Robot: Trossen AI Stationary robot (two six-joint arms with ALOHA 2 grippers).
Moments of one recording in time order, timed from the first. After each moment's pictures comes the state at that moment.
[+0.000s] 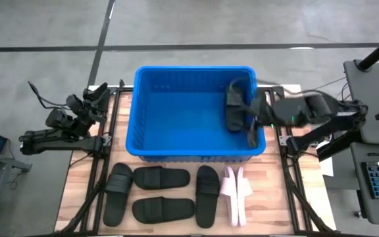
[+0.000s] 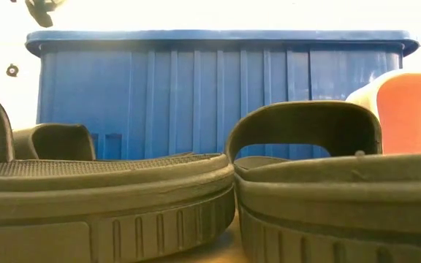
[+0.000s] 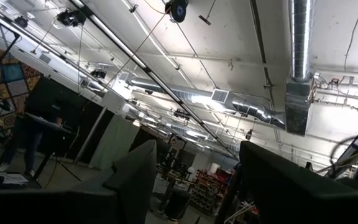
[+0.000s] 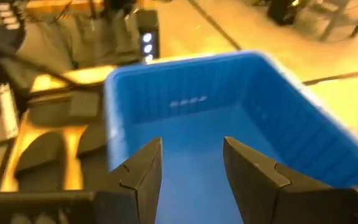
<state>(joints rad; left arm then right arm) 0.06 0.27 0.41 0.51 -0.61 -0.06 0.23 1.21 1.60 -0.89 0.43 0.22</state>
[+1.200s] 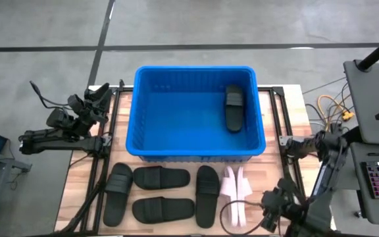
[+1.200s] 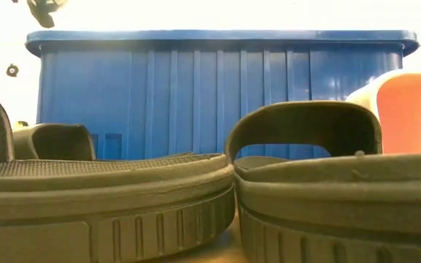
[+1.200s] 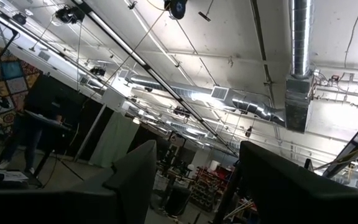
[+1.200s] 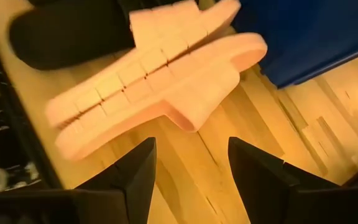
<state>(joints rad) 0.06 0.29 0.41 0.51 -0.61 -0.07 1.13 1.78 1.59 -1.52 0.52 1.67</state>
